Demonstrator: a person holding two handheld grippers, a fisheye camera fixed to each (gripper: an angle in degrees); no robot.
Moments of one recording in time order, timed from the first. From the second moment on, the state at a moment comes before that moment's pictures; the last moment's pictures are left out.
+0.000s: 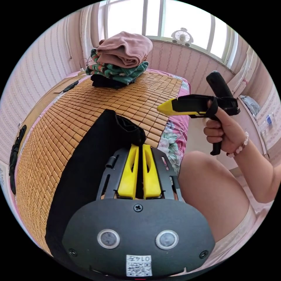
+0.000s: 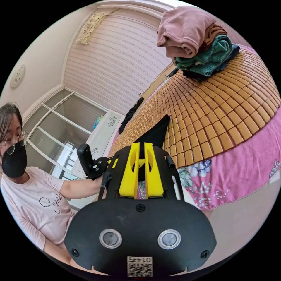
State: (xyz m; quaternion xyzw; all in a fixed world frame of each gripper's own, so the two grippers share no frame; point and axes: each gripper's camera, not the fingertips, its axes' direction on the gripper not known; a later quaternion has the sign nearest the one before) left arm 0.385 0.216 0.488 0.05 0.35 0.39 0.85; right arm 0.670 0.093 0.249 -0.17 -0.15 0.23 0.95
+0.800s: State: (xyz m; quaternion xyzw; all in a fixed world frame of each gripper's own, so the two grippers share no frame) left arm 0.408 0.286 0.414 0.12 0.43 0.47 0.76; right arm 0.848 0.097 0.288 -0.25 -0.16 0.34 0.89
